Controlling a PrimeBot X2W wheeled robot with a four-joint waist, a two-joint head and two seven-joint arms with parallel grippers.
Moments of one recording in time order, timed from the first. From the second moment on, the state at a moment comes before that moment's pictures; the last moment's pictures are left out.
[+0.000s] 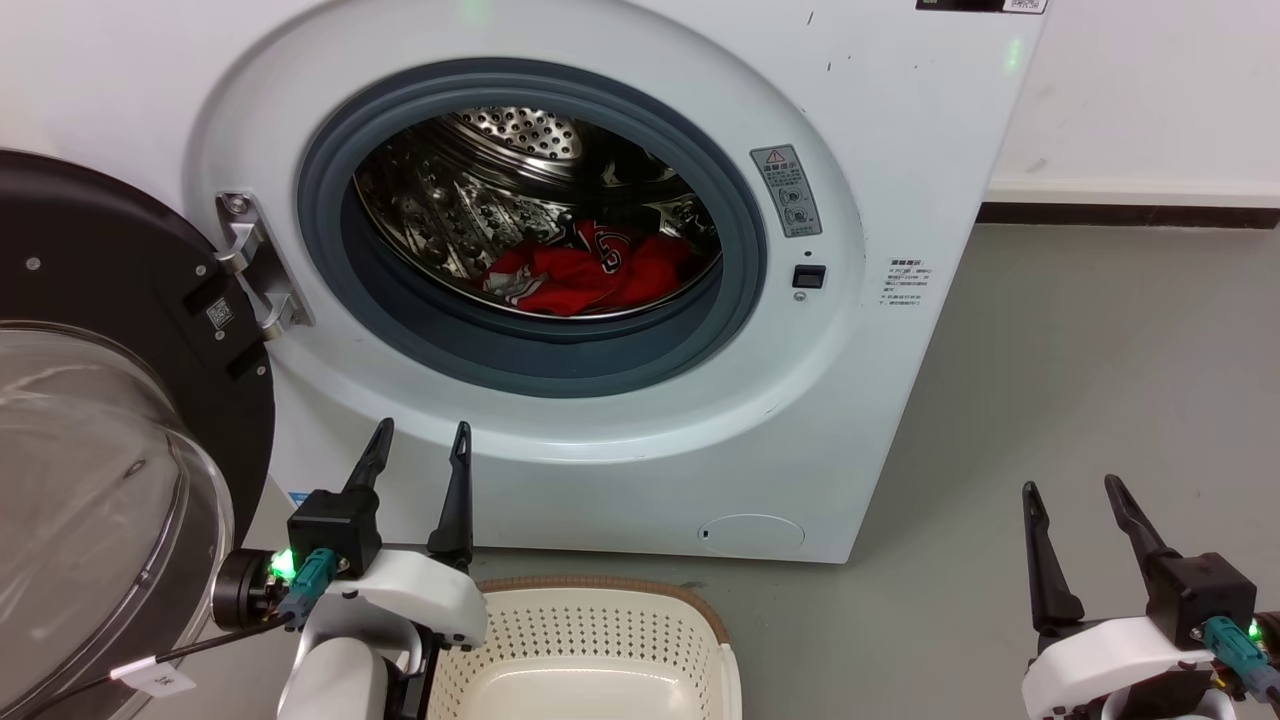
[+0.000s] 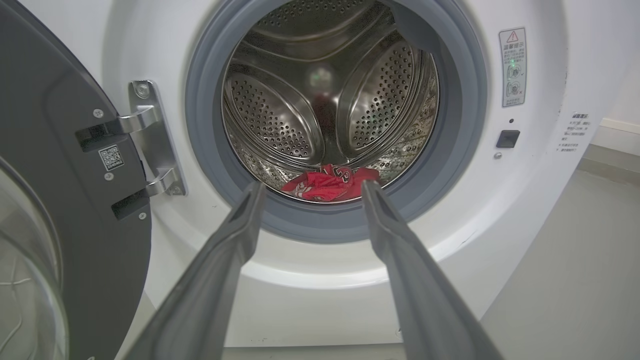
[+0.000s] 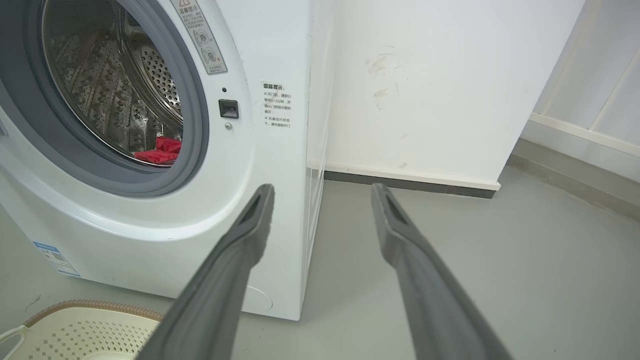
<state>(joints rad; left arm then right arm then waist) -0.22 0.05 -0.03 0.38 -0.08 -0.08 -0.26 -0.01 -0.05 -0.10 0.16 -0.04 0.13 -0.20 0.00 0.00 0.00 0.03</state>
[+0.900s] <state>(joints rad) -0.72 0.12 -0.01 0.62 -0.06 -0.08 -0.26 -0.11 -0.05 -0.03 0.06 -0.02 0.13 -0.21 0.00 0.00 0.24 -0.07</state>
